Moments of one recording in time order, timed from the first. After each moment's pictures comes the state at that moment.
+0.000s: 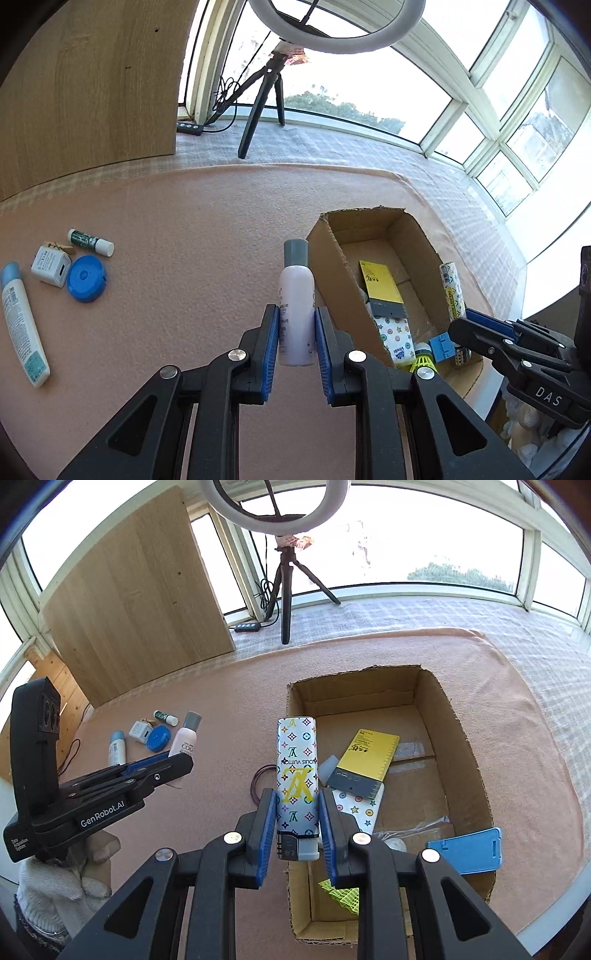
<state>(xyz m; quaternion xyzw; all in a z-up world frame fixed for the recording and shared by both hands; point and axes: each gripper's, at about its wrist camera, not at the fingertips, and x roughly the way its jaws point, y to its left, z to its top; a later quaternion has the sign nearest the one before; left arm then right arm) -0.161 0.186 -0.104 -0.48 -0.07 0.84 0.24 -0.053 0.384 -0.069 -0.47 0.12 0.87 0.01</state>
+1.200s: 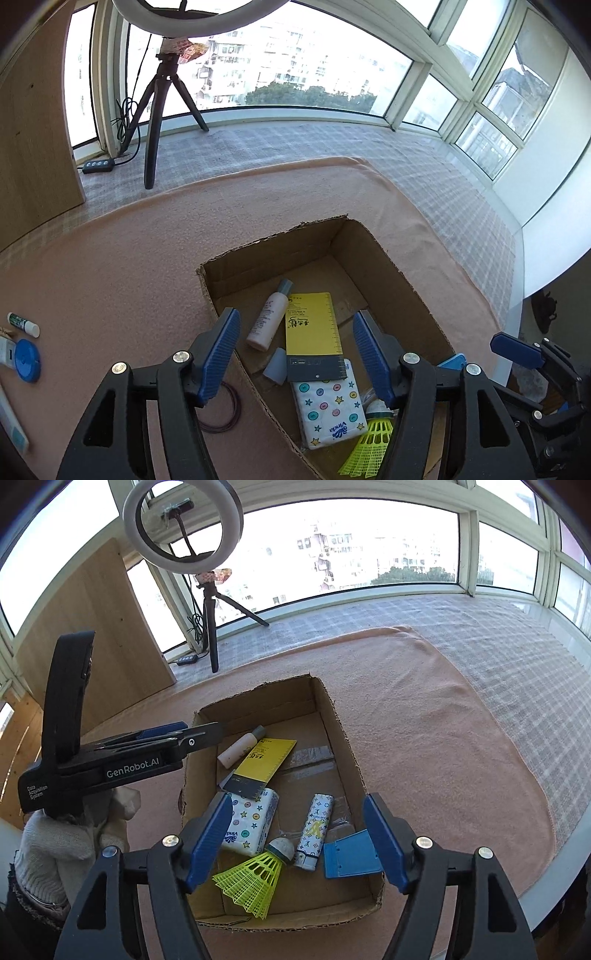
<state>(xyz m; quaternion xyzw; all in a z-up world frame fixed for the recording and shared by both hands) -0.198 0.309 -0.103 -0.47 0.00 0.83 0.29 -0.021 0.462 -0.068 -0.44 0.15 0.88 0.06</state>
